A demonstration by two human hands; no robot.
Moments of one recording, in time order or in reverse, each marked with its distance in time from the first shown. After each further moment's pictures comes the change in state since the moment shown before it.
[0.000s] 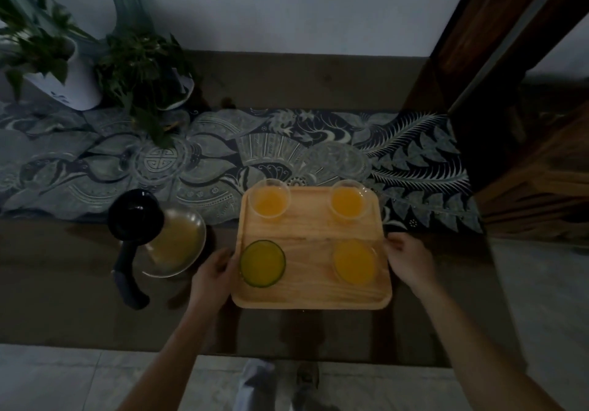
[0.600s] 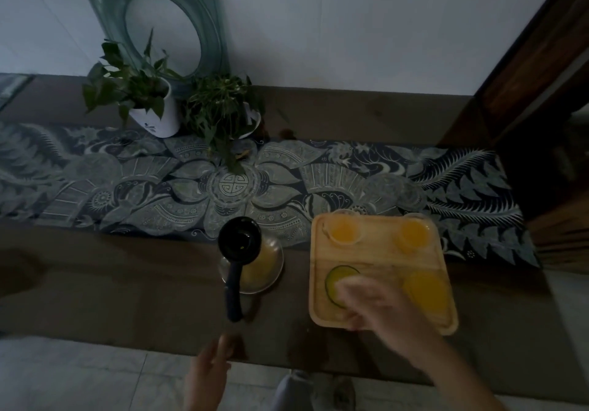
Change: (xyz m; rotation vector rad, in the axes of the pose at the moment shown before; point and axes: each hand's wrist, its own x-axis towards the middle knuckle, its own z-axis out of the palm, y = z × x) left_hand -0.060 -0.090 -0.145 -0.198 0.156 -0.345; right_hand -0.198 -0.176 0.052 0.265 -0.561 -0.300
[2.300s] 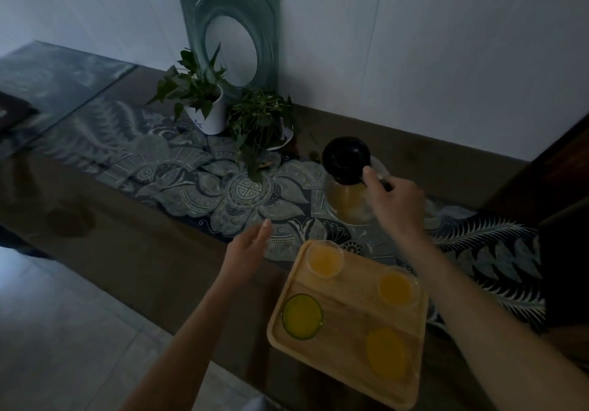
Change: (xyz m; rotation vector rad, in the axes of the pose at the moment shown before) left_hand -0.038 0.212 0.119 -0.083 0.007 0.439; right_hand 0.166 -0.076 -0.167 -0.313 0.445 -0.481
